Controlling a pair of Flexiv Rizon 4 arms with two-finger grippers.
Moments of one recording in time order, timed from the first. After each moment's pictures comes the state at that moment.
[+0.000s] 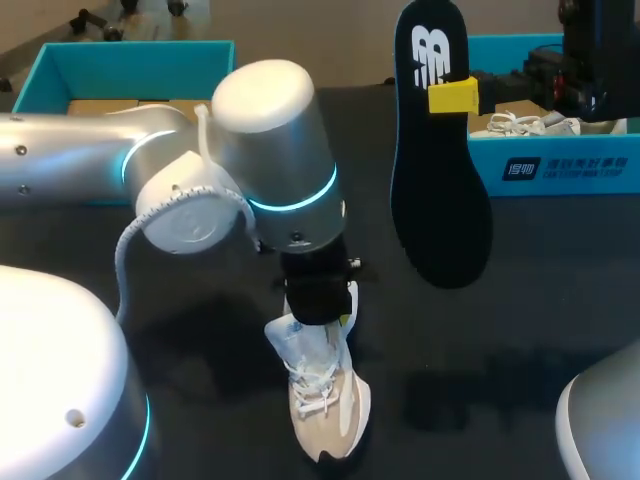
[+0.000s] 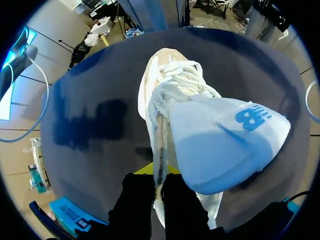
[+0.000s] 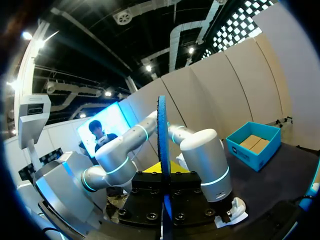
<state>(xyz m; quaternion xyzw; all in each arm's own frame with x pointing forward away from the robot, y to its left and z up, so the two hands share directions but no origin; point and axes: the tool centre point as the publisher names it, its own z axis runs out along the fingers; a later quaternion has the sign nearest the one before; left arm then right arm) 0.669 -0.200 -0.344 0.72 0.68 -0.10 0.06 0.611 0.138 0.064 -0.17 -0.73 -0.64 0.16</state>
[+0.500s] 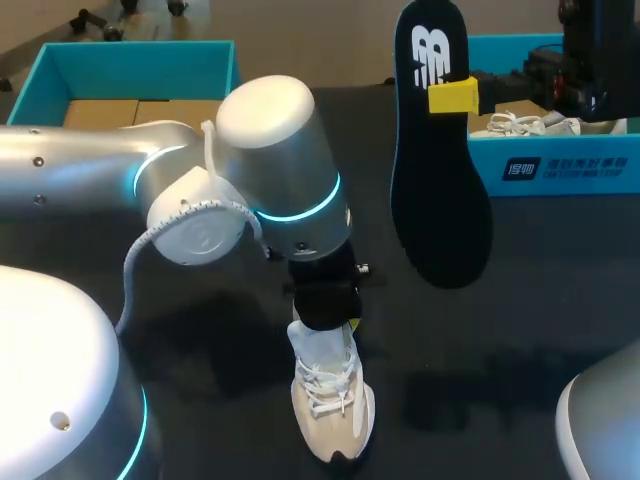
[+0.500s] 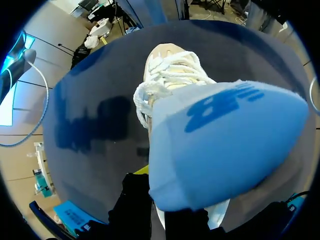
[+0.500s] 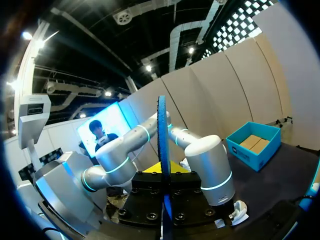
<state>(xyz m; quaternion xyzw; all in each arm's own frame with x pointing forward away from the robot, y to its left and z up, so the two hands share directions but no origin) 0.671 -0.215 -0.360 0.74 0.66 -0.11 0.07 0.611 0.138 0.064 -0.17 -0.73 -0.64 0.16</state>
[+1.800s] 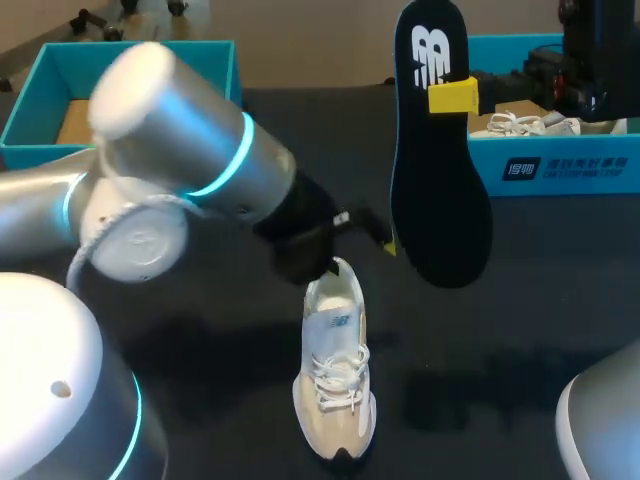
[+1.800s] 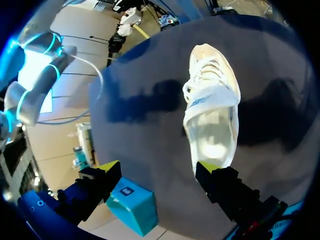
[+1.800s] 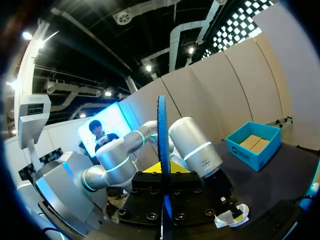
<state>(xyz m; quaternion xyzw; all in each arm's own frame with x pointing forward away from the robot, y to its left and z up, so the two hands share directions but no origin) 0.707 -0.229 -0.246 0.68 0.66 -0.20 0.27 0.611 0.138 0.064 -0.17 -0.73 -0.64 0.16</state>
